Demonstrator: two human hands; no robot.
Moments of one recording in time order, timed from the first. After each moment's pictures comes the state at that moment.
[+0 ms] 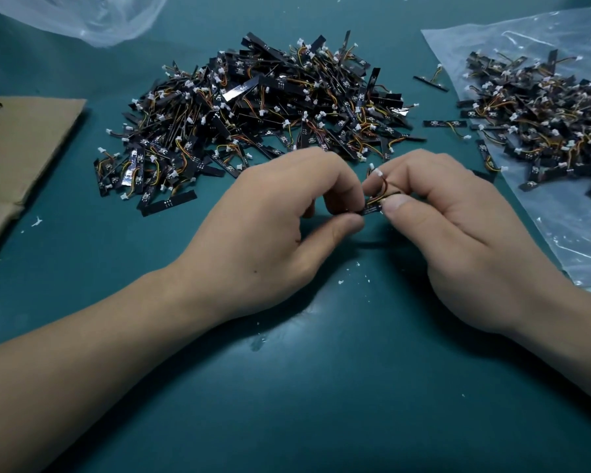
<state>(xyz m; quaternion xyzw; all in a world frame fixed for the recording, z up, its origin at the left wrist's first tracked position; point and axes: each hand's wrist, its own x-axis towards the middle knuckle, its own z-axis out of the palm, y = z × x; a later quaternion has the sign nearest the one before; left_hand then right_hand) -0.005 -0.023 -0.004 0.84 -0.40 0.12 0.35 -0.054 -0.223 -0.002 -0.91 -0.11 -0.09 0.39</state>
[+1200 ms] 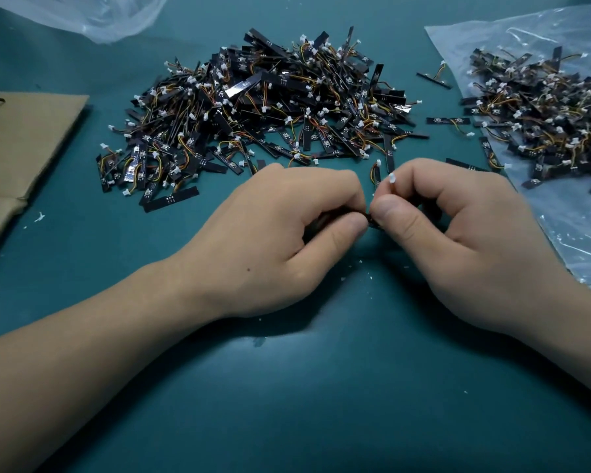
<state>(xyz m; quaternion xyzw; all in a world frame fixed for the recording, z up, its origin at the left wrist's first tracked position) -0.005 -0.019 0.000 0.84 -0.43 0.06 0.32 -0.056 -0.222 -0.002 -0.90 -0.14 -0.13 0.38</state>
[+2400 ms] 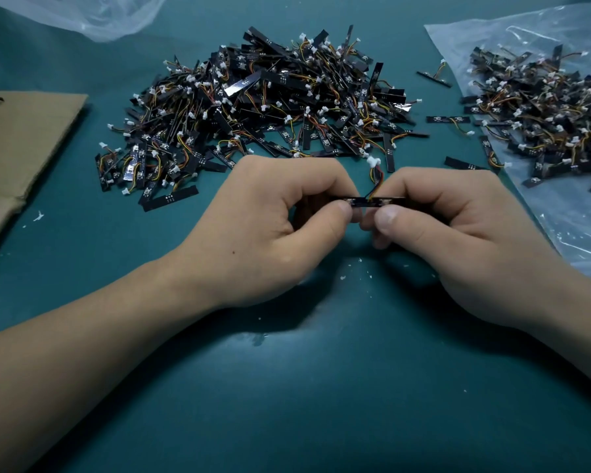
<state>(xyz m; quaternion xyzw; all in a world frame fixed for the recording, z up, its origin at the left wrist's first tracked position) -0.009 -0.018 0.003 0.82 -0.37 0.03 0.44 -0.056 -0.227 0.000 -0.86 -0.16 -0.03 0.49</state>
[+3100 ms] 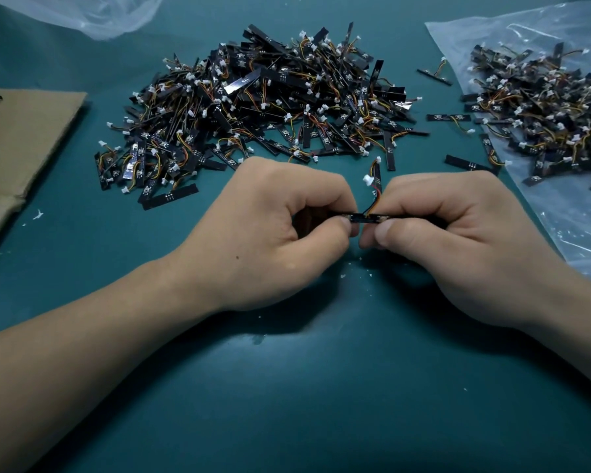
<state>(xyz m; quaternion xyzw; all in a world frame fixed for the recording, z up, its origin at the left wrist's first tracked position) -0.009 -0.018 0.003 0.83 -0.39 0.04 0.39 -0.056 -0.226 0.000 -0.87 -0.16 -0.02 0.46</state>
